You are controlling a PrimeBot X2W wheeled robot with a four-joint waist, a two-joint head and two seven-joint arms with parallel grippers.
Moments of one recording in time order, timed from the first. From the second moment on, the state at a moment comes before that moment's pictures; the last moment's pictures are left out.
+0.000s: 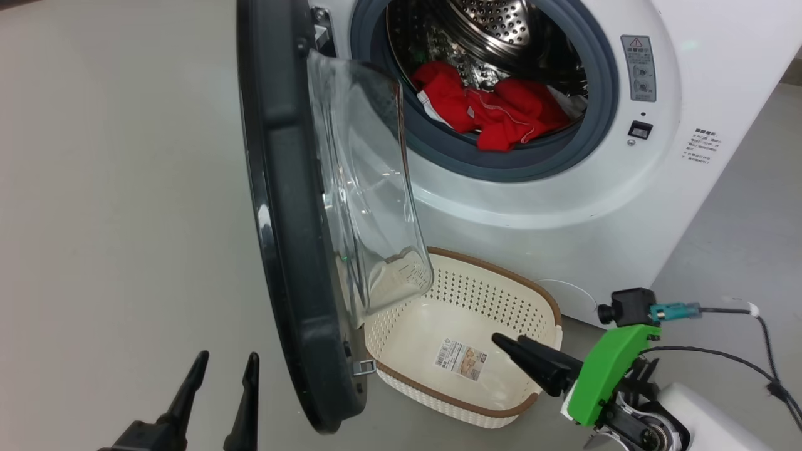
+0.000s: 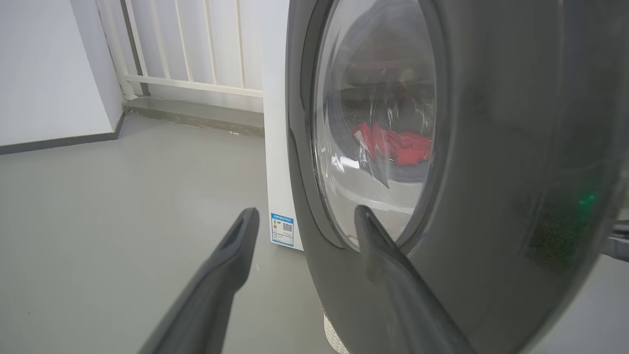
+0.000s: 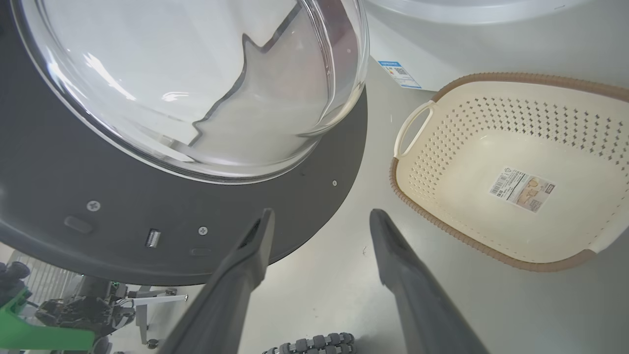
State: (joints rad) left arm 0.00 0.04 -0.01 0.20 -0.19 -0.12 -0.25; right arm -0.36 -0.30 0.63 0.41 1.41 0.12 0.25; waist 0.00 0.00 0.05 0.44
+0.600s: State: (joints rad) left arm 0.02 0.04 0.00 0.21 -0.19 -0.12 -0.25; right arm -0.36 -0.38 0.85 0.53 1.13 0.12 -0.24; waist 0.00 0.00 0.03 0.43
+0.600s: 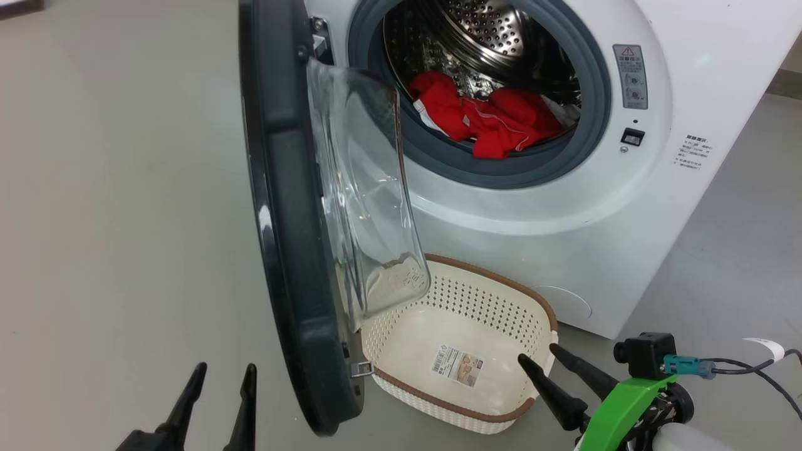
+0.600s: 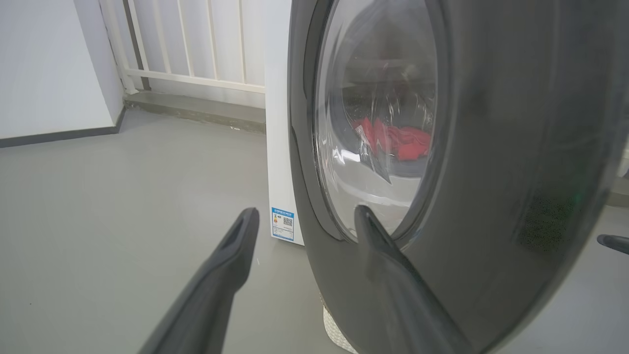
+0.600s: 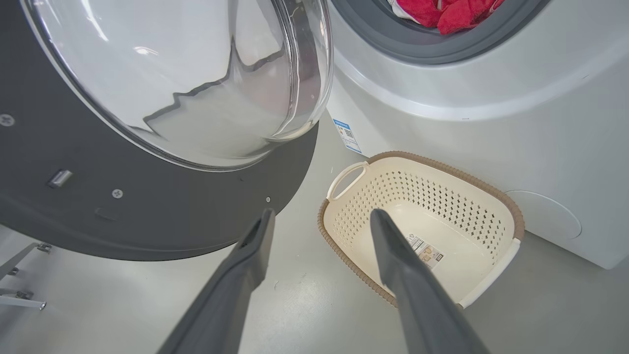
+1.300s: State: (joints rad) left arm 0.02 0.04 0.01 0.22 -0.19 -0.12 -0.25; right arm -0.20 -0.21 0.31 0.32 0.46 0.12 -0.25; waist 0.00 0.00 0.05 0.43
